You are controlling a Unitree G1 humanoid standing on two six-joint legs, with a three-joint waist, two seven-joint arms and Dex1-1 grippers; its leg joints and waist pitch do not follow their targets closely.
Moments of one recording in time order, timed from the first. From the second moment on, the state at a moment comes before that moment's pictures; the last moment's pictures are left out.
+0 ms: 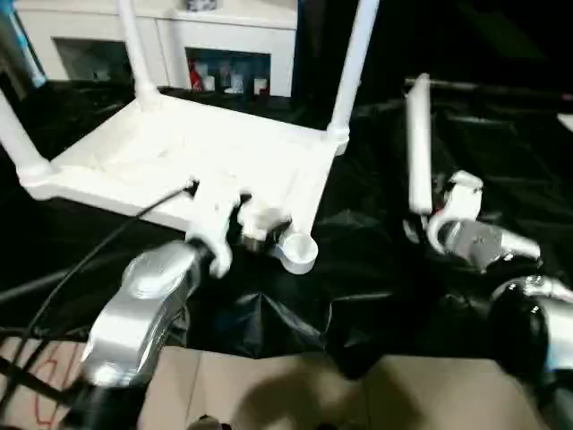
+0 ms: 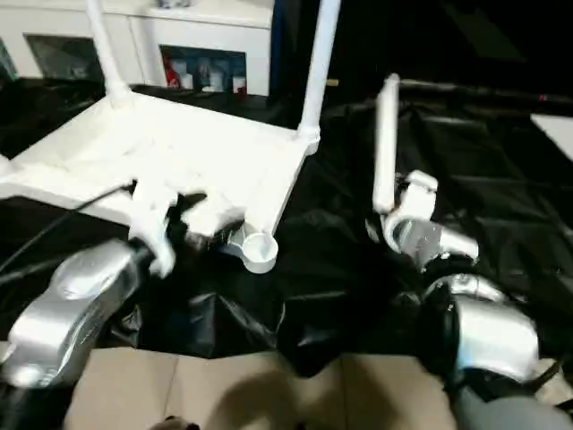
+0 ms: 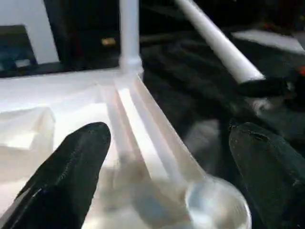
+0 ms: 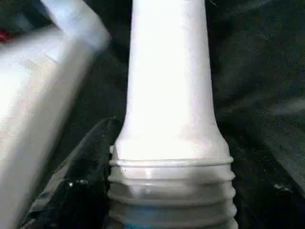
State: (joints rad) left arm -0.39 0.16 -0.04 -0.11 -0.18 0.55 -0.42; right arm -0.78 -0.23 -0.49 1.05 0.36 0.21 0.34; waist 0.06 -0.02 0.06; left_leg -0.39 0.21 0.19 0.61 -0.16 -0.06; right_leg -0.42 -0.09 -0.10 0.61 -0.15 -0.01
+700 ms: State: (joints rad) left arm -0.66 -0.09 0.17 0.07 -0.67 0.74 -0.50; right arm -0.36 -0.06 -0.29 0.23 0.72 0.40 0.84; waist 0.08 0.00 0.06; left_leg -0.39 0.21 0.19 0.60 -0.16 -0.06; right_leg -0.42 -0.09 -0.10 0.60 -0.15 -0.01
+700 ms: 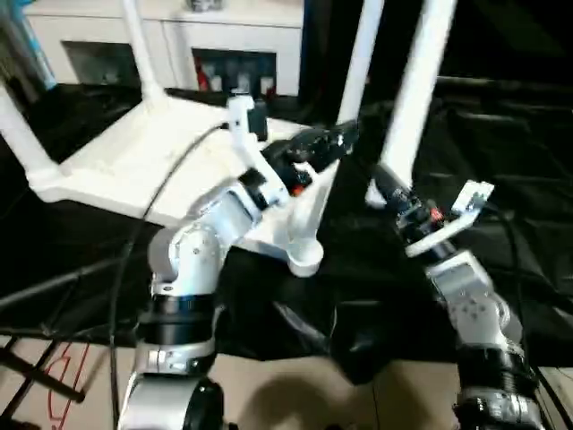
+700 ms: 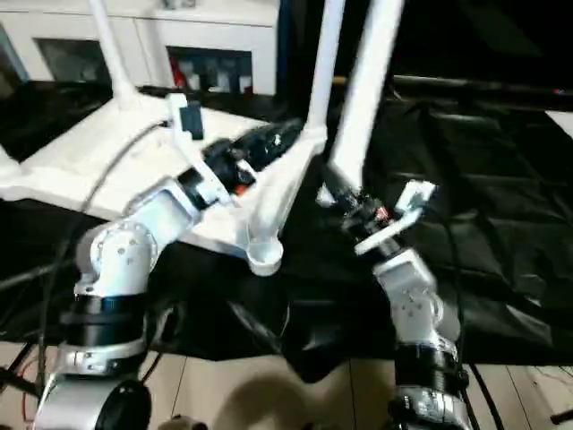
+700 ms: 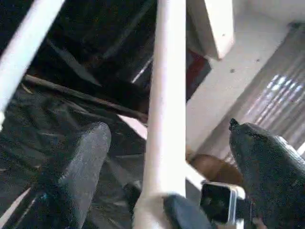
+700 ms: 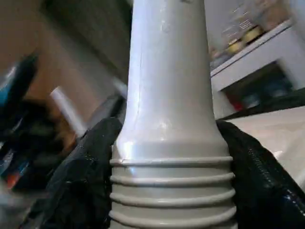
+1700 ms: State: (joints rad) left arm -0.72 -0.12 0.22 0.23 -0.71 0.75 -0.40; right arm -0.31 -0.10 -0.07 0.16 0.58 0.42 0.88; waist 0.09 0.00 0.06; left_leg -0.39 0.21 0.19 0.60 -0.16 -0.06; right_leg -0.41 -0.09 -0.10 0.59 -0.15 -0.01
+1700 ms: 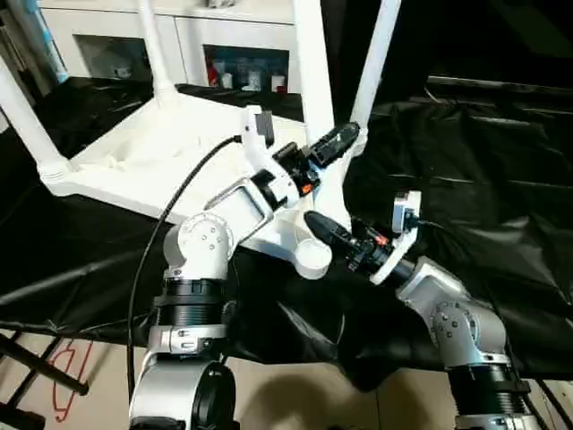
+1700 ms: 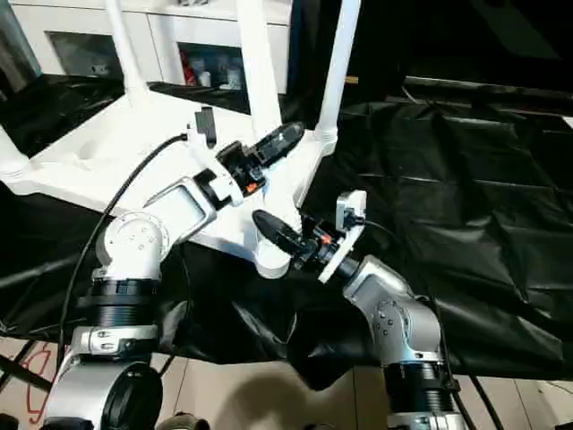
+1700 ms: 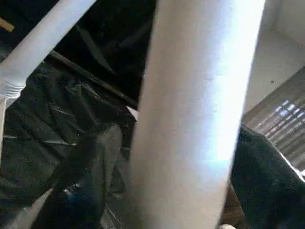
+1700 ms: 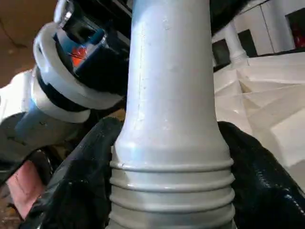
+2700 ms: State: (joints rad) left arm -0.72 -0.13 0.20 0.25 -0.66 0.65 -0.39; right arm -0.32 -0.11 -0.08 0.16 0.59 0.40 0.82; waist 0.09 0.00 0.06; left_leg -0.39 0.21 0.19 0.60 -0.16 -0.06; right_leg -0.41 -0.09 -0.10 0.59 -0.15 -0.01
